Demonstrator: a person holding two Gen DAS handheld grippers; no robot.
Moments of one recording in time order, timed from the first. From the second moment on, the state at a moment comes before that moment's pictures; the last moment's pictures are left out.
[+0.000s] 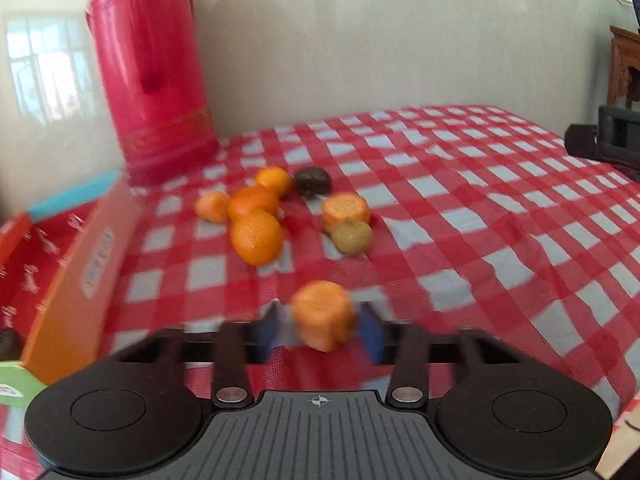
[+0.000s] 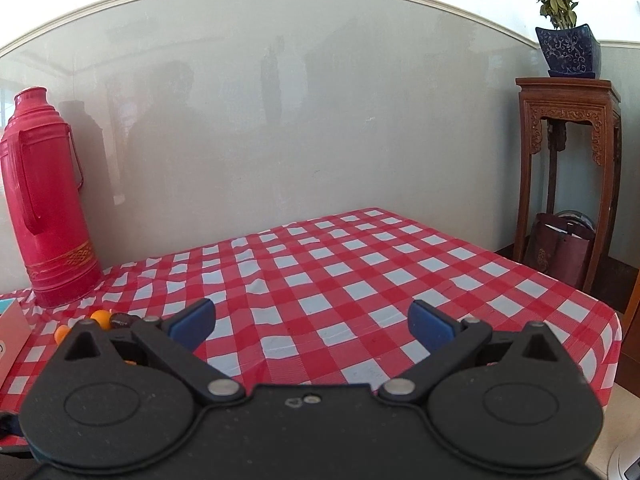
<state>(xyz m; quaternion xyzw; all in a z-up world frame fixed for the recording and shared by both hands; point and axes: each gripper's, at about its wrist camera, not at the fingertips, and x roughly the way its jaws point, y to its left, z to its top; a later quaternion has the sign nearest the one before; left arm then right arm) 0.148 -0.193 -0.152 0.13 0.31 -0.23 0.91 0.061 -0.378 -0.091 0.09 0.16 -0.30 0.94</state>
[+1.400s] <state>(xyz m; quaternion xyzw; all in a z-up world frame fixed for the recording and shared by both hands) 0.161 -0.192 -0.154 0.13 0.30 -0.20 0.93 0.066 -0.363 -0.094 0.08 0.16 -0.25 0.95</state>
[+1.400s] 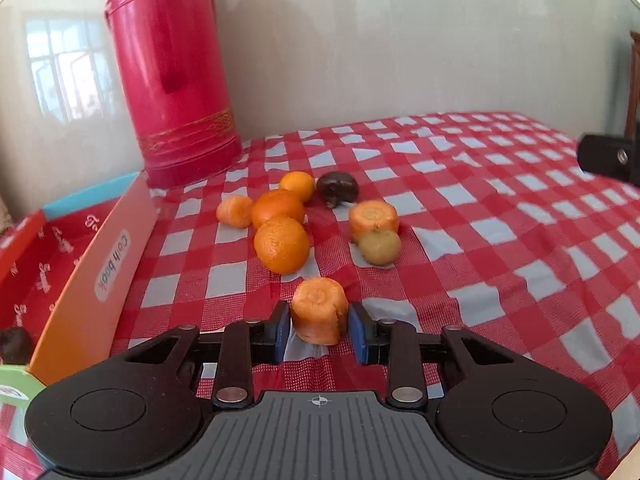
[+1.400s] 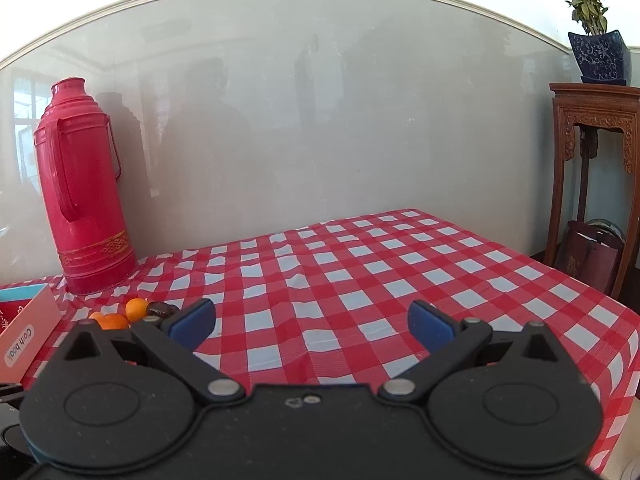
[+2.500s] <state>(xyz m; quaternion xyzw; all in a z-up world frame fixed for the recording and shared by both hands) 0.217 -0.026 -0.122 0.02 0.31 0.12 0.94 0.086 -0.317 -0.091 0.06 0.16 -0.18 0.97</state>
